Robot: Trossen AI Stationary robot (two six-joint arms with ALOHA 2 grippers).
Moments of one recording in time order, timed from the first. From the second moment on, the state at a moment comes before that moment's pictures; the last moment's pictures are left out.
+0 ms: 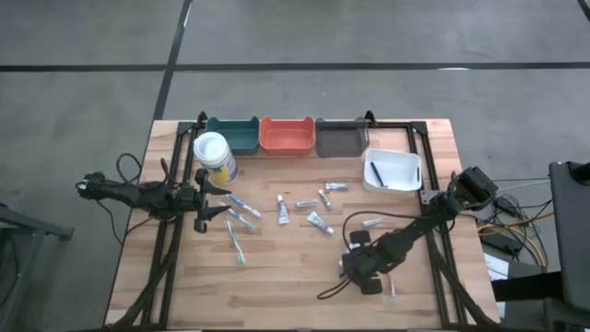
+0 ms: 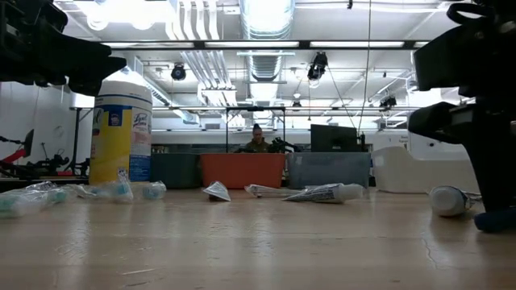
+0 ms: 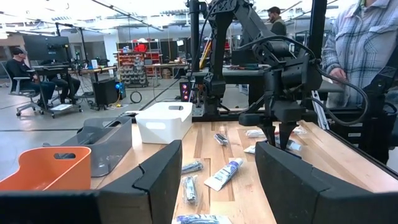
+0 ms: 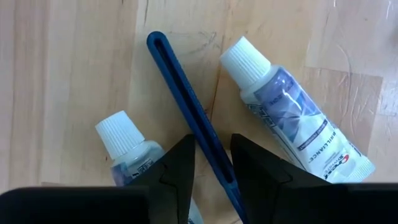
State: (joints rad) left arm -0.26 0.03 0.01 0.06 -0.31 0.04; right arm 0.57 1.76 0.94 -0.53 0.10 0.50
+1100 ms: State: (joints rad) left arm -0.26 0.03 0.01 0.06 -0.31 0.04; right arm 0.47 1.74 1.07 -0.64 0.04 0.63
